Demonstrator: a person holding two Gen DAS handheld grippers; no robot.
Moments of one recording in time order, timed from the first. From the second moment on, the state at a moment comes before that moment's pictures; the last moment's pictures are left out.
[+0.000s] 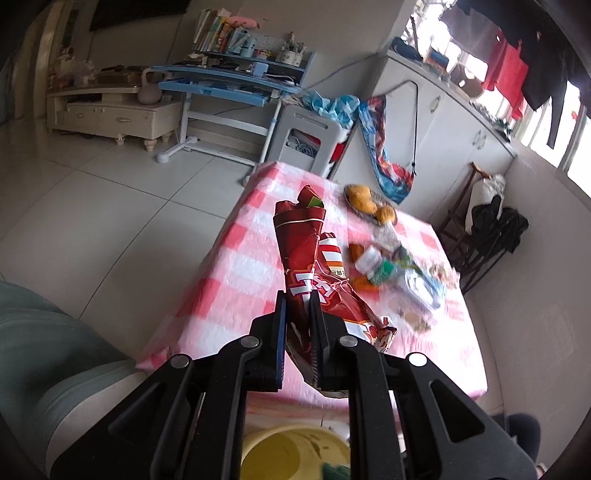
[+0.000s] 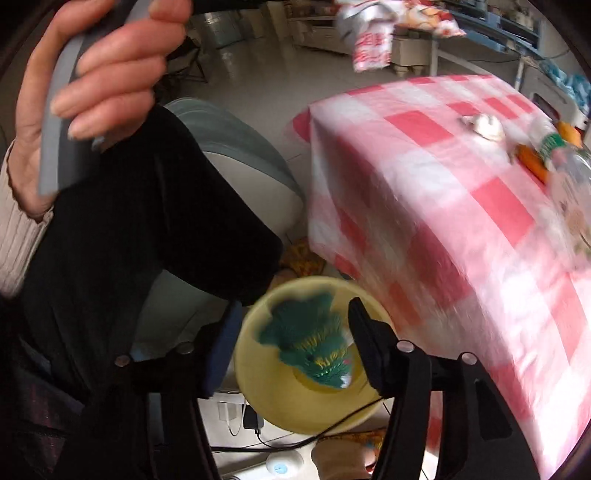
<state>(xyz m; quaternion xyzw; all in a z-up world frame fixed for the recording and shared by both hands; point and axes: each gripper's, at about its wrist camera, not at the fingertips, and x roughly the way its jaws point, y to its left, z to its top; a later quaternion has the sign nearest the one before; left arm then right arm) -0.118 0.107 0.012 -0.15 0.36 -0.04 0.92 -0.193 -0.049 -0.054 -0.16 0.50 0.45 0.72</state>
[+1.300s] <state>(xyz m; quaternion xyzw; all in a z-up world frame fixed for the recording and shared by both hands) -0.222 0.029 -0.026 0.03 0.40 0.01 0.92 -0.179 -0.131 0.000 -0.11 0.35 0.25 0.90</state>
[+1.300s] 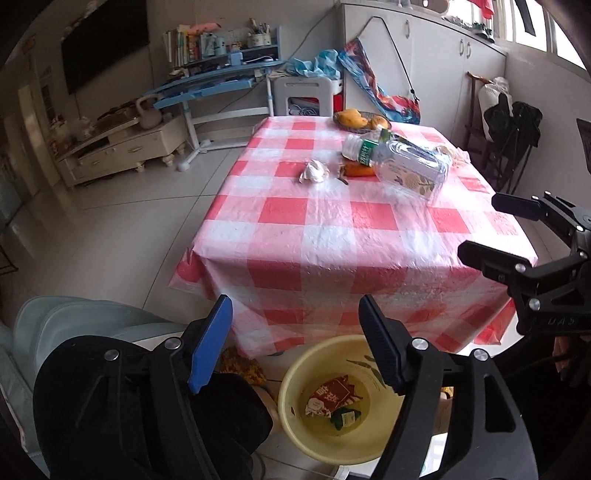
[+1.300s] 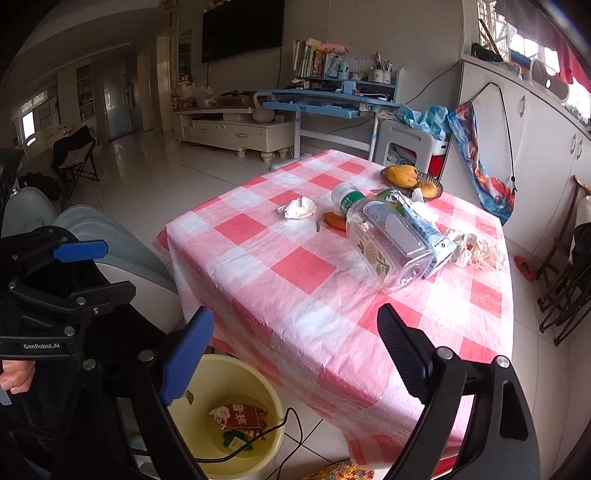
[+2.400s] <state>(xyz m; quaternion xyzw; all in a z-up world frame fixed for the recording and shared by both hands) -0.212 0.032 -0.032 0.01 0.39 0.03 0.92 -0.181 -0.119 -0.005 -0.16 0.34 0.22 0.90</state>
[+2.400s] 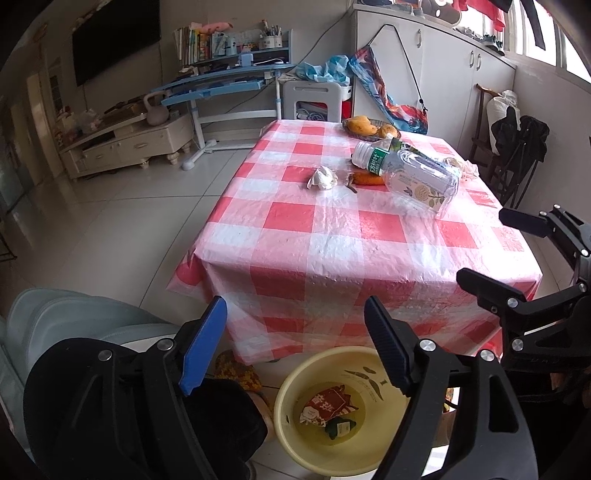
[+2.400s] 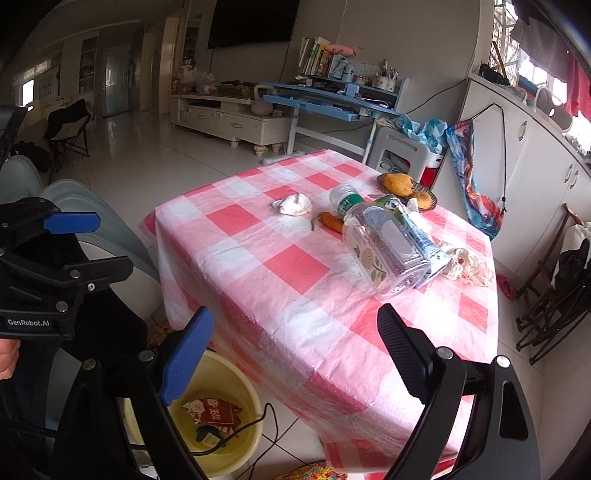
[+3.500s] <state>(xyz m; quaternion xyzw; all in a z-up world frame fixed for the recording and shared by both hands) -0.208 0.021 -0.043 0.03 0.40 0.03 0.92 -0.189 -0.108 -0.006 -0.23 0.31 0.20 0.90</state>
